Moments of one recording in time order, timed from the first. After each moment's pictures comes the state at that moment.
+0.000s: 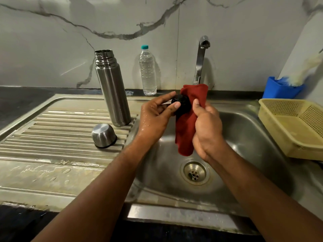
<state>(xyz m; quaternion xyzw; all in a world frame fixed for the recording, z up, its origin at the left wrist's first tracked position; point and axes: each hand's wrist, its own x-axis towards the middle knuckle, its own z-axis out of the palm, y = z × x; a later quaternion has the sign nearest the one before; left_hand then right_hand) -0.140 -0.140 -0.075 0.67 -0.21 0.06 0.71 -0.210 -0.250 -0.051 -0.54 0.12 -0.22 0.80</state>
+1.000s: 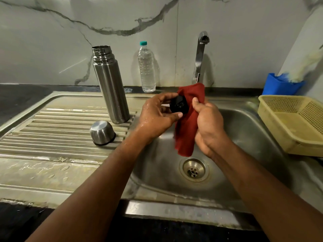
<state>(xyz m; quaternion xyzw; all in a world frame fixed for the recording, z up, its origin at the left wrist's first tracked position) -0.144 -0.135 -0.069 0.74 -0.25 0.04 0.62 -0.217 -0.256 -0.044 -0.56 0.13 -0.17 0.80</state>
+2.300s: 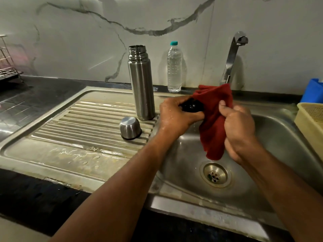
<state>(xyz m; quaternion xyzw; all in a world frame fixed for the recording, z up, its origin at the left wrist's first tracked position) -0.146 -0.123 -0.068 0.77 -0.16 0.12 0.60 -0.207 -0.258 -0.057 -0.64 0.11 -0.18 0.74</state>
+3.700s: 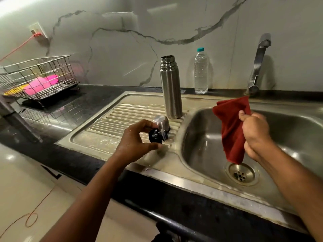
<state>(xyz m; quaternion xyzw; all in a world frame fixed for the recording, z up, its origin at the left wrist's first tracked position) -0.228 0.061 -0.078 0.90 -0.08 0.11 0.41 -0.210 -0.259 -0.067 -0.62 0.17 -0.14 0.75</state>
